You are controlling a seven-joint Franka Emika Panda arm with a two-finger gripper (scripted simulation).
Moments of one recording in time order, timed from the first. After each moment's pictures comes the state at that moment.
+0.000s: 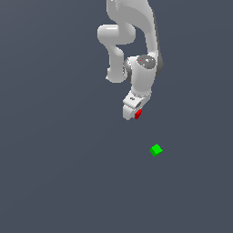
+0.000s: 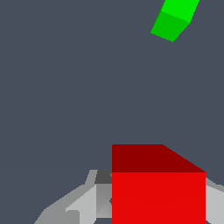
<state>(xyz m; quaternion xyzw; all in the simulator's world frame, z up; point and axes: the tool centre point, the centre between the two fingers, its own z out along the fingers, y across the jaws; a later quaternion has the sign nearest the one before) -0.114 0.107 0.116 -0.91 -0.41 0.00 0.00</state>
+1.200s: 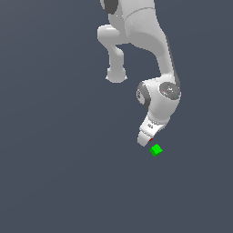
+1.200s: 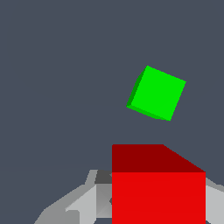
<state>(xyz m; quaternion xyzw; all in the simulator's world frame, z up) 0.001 0.170 0.078 -0.91 -0.41 0.00 0.00</state>
